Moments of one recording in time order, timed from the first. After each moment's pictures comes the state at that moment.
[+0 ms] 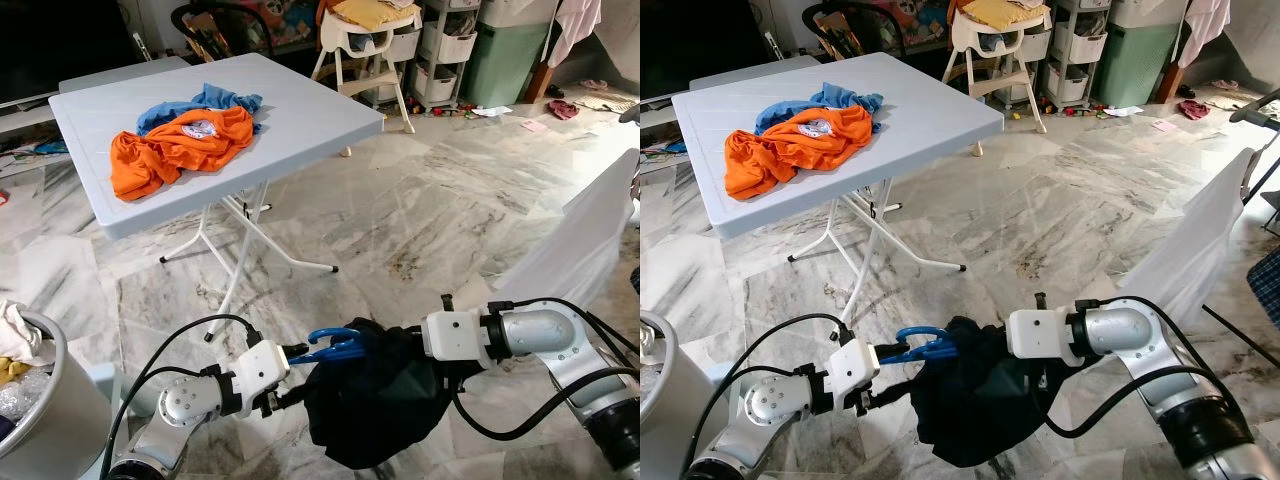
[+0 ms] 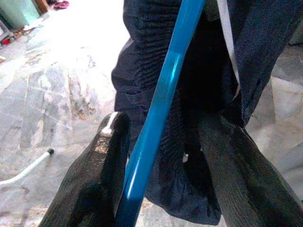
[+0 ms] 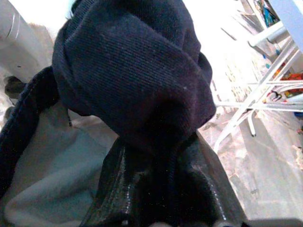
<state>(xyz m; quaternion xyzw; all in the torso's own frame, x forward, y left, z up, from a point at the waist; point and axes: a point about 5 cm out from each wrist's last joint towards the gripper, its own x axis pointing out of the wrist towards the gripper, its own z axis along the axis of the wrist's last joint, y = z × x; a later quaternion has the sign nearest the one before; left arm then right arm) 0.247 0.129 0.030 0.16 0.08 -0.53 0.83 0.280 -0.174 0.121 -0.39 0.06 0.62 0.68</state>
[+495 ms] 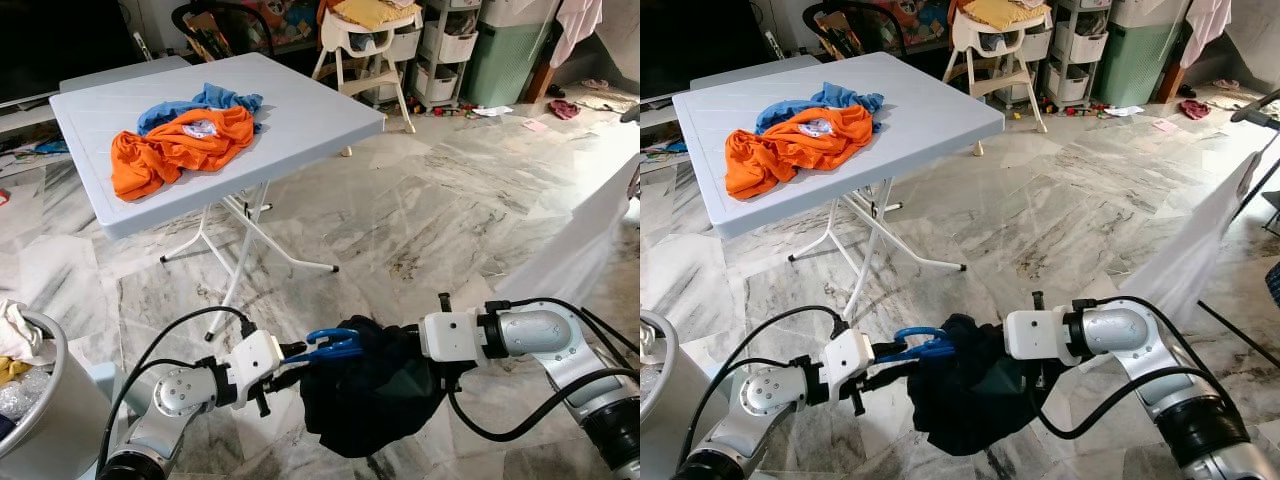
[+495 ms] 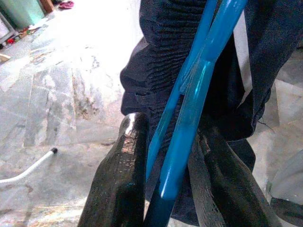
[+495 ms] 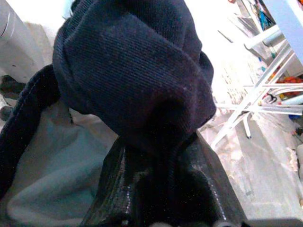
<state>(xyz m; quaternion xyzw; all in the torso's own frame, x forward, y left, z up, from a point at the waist) 0.256 0.135 0.036 0.16 0.07 -0.52 0.84 0.280 -0.172 0.120 -0.39 0.05 0.62 0.68</state>
